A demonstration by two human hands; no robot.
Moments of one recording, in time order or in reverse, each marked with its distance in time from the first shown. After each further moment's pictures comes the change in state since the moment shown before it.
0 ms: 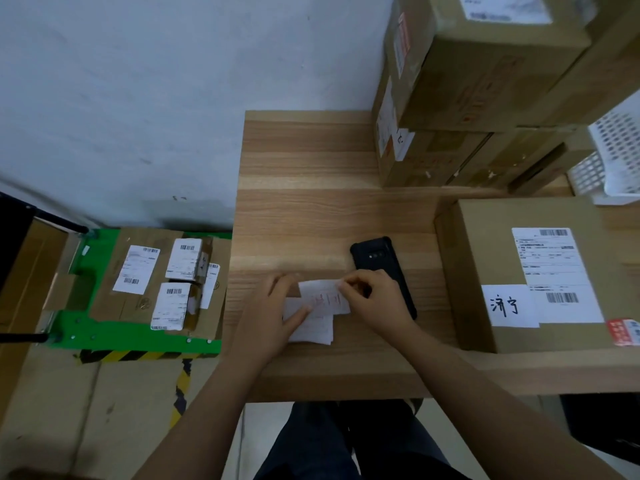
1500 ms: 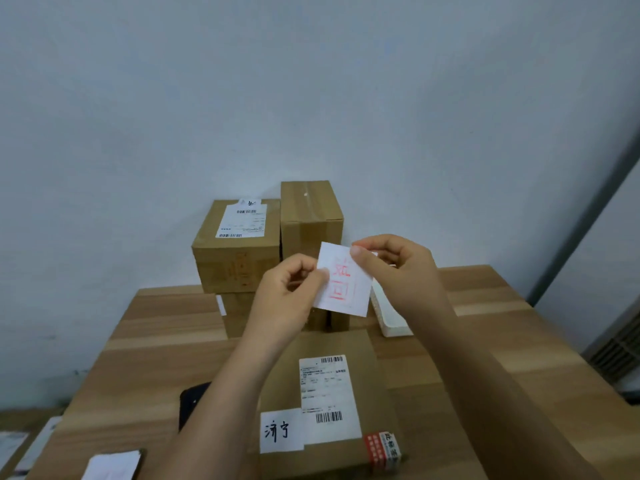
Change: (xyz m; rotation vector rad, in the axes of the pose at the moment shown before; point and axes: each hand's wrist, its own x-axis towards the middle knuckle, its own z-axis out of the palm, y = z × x) left_hand 0.037 0.476 -0.011 -0.744 0.238 0.255; right_hand -0.084 -0.004 -0.439 0.492 0.455 -0.335
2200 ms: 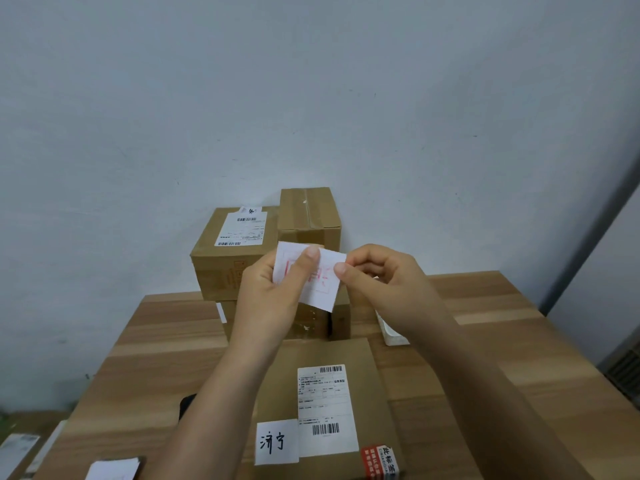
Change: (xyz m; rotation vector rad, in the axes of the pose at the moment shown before) left_hand -0.002 0.030 0.010 -0.121 0.206 0.036; right_hand -0.004 -0.014 -0.011 0.014 -0.254 -0.048
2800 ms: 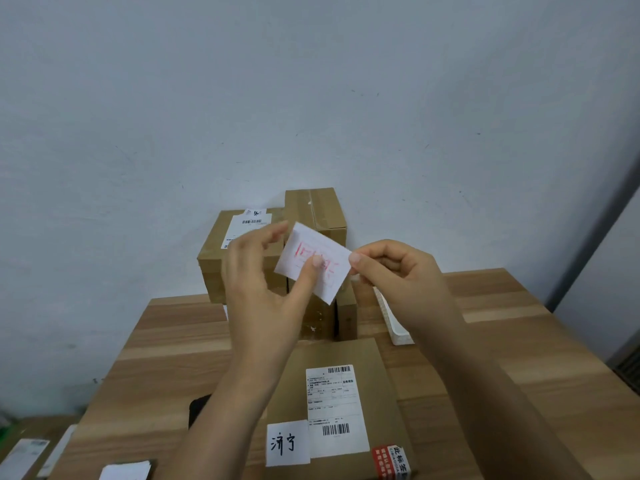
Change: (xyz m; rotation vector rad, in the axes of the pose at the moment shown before) left_hand -0.005 -0.007 -0.015 0.358 0.225 0.439; right_hand -0.006 -0.008 0.008 0.093 0.159 0.029
